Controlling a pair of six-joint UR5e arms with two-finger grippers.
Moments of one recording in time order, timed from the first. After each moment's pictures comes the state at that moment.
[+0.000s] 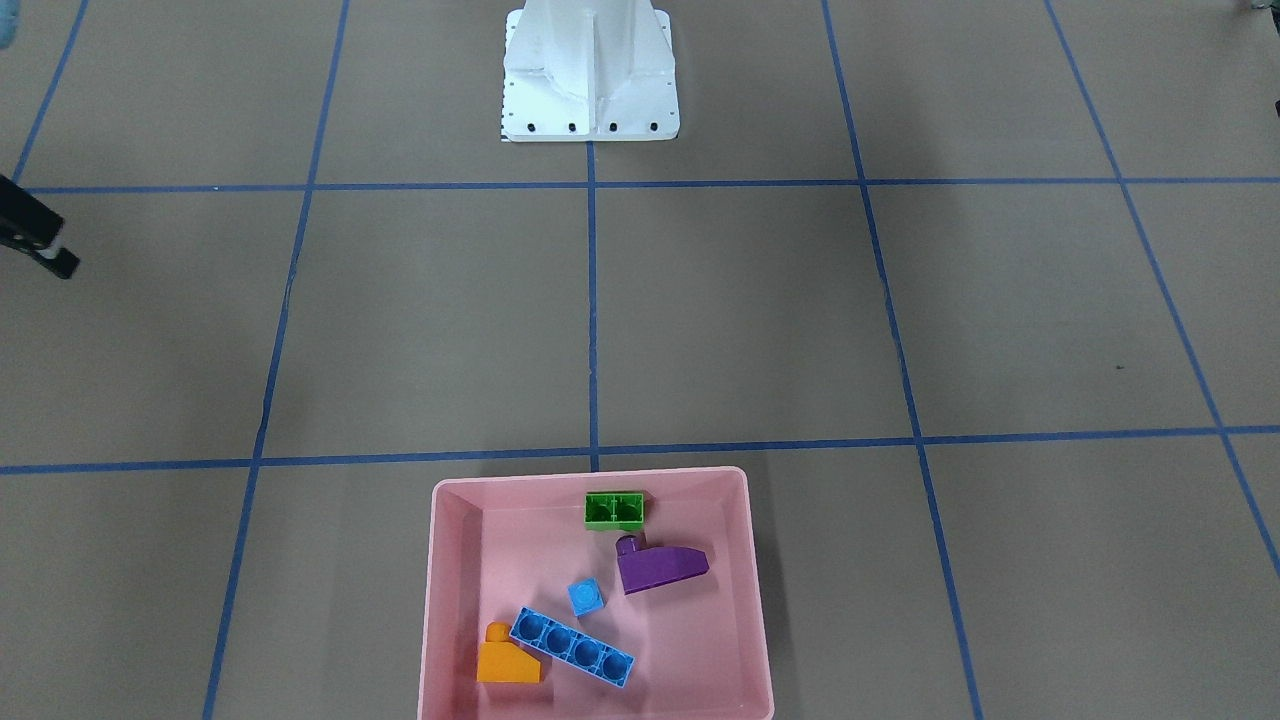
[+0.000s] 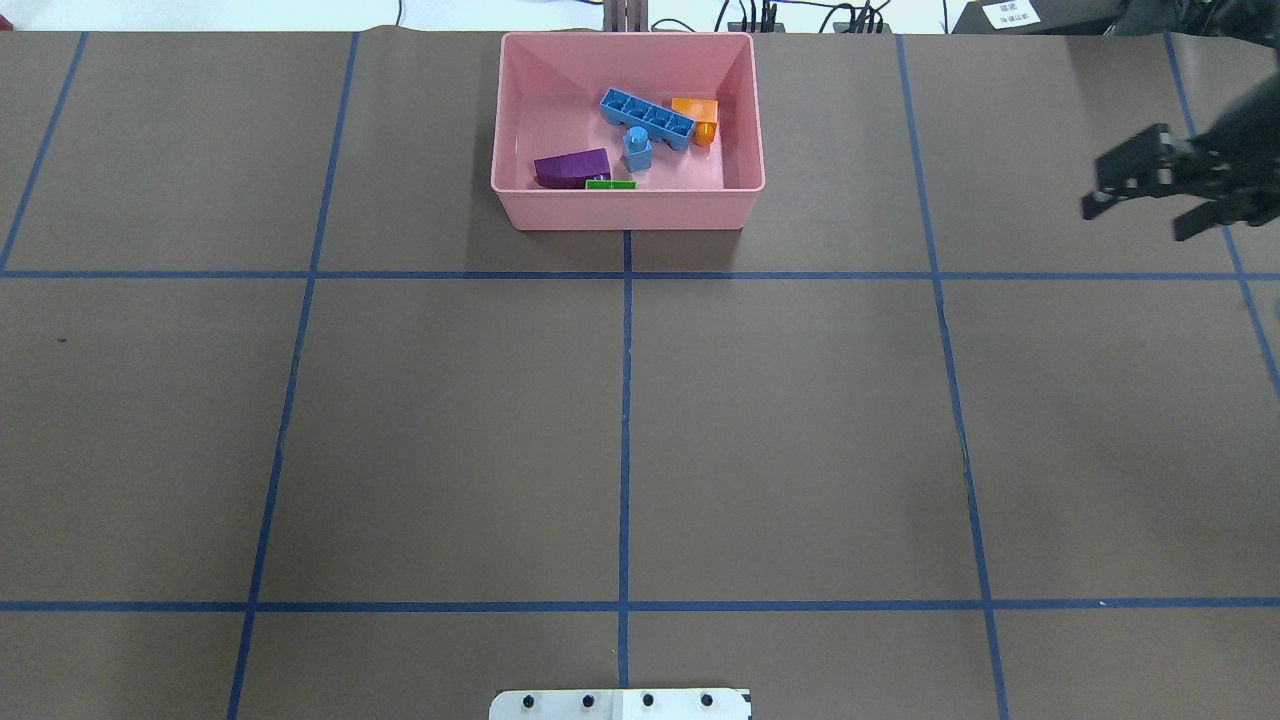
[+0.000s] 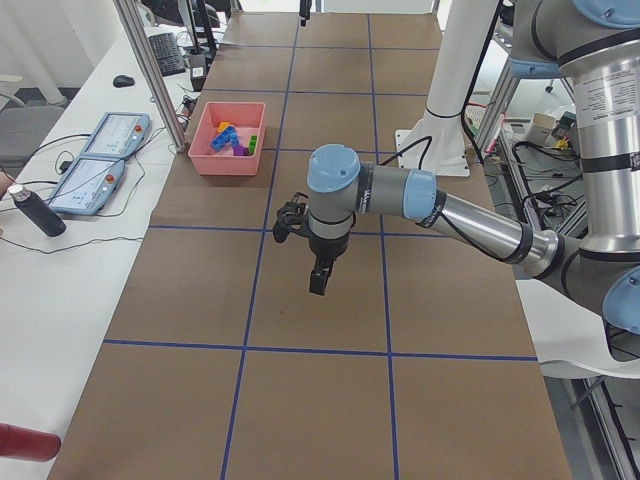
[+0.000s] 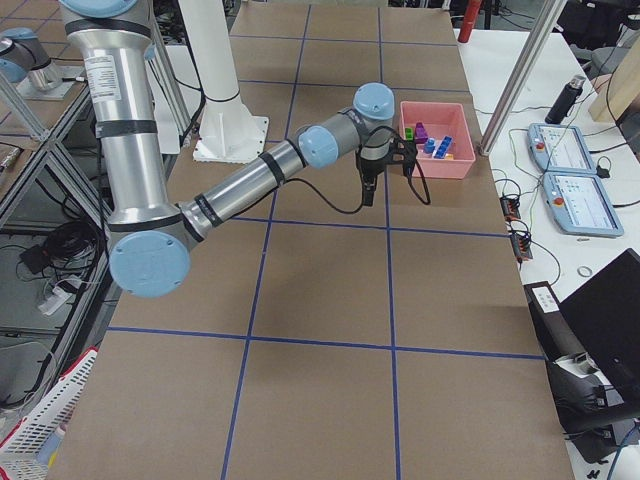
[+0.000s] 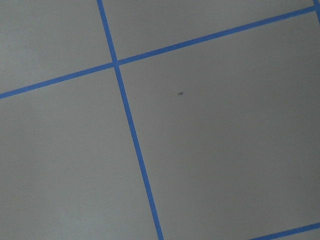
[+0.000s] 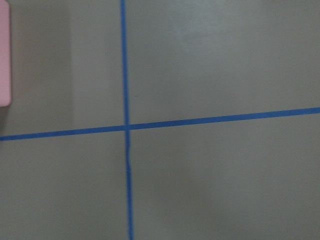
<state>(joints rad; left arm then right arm) -1.55 -1.35 -2.16 -1.29 -2.31 0.19 1.31 -1.53 2.04 -1.63 2.38 0.57</state>
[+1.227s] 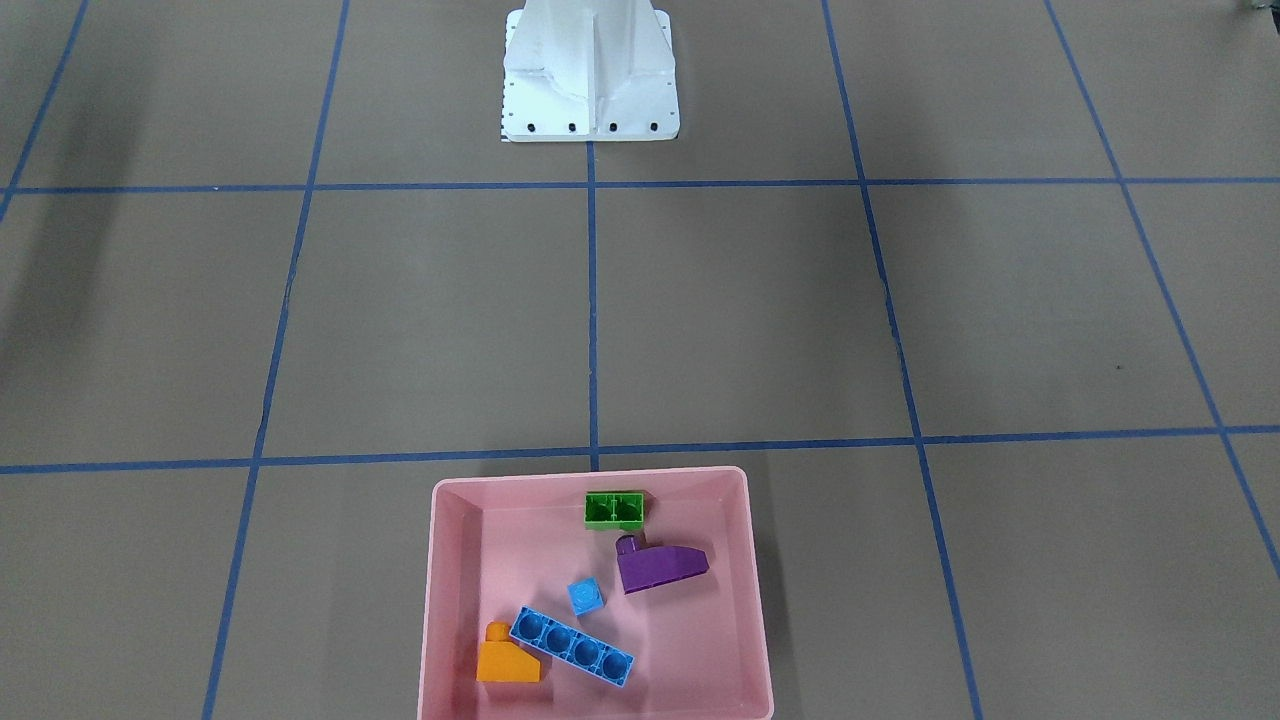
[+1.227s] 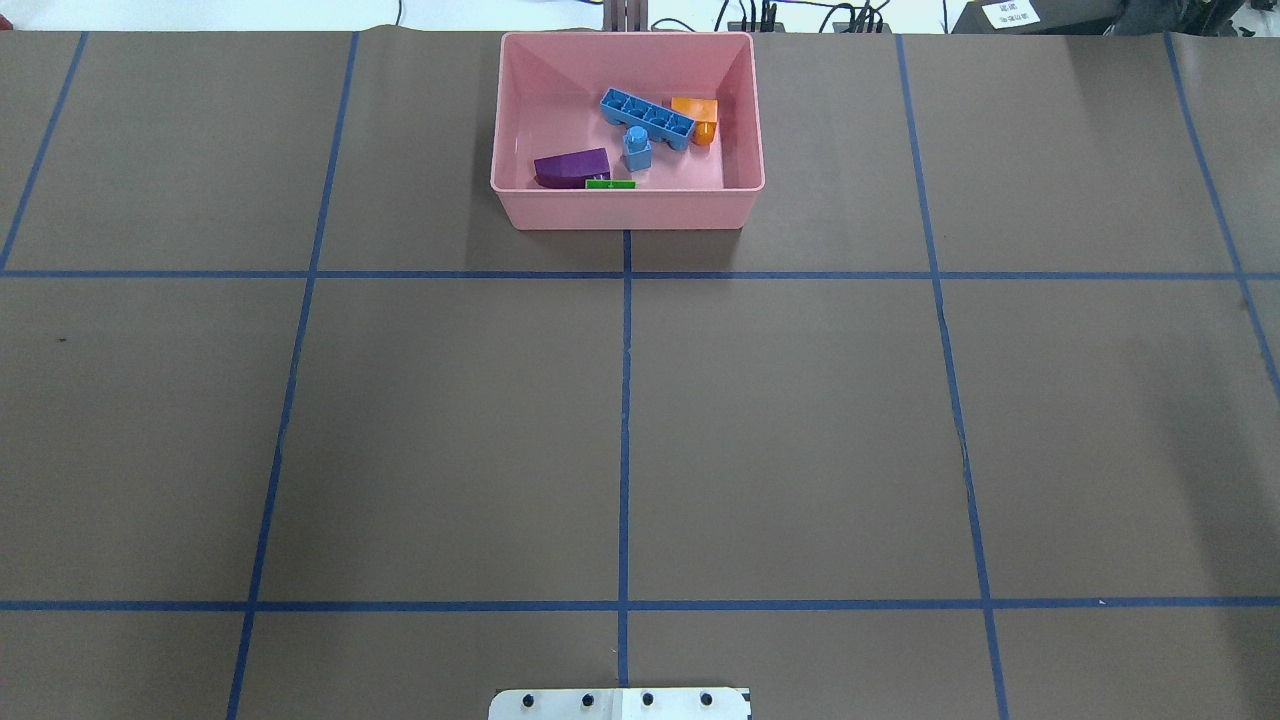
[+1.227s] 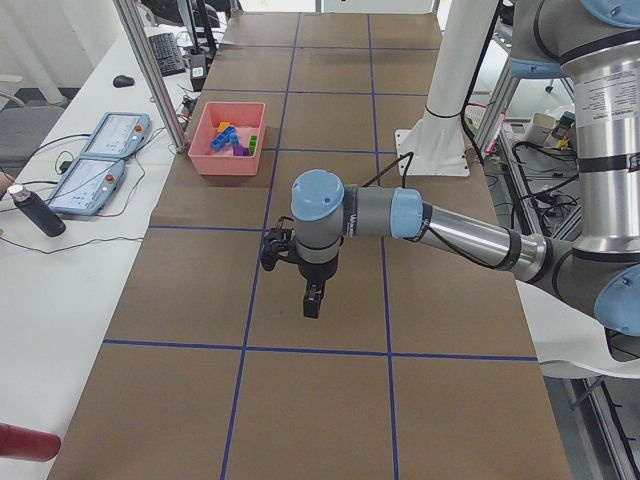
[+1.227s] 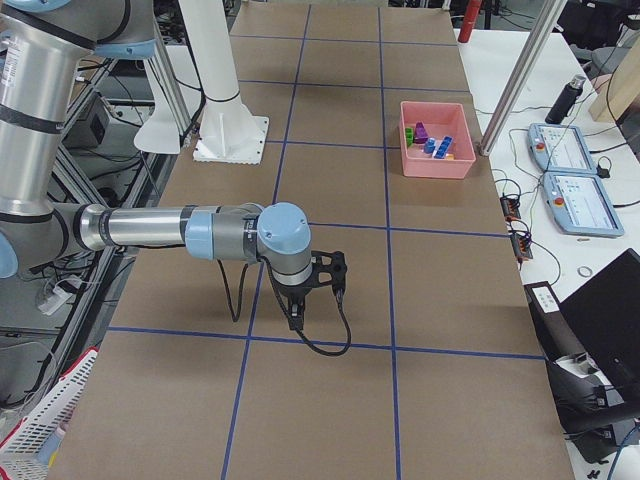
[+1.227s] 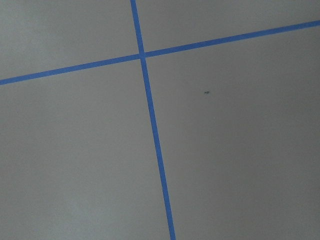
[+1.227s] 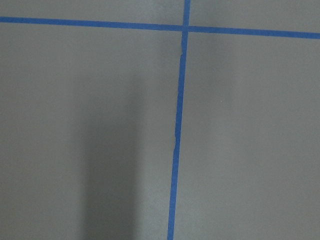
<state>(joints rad) -1.60 -1.40 -2.01 -1.29 -2.32 0.16 1.63 -1.91 1.99 -1.63 2.37 -0.08</state>
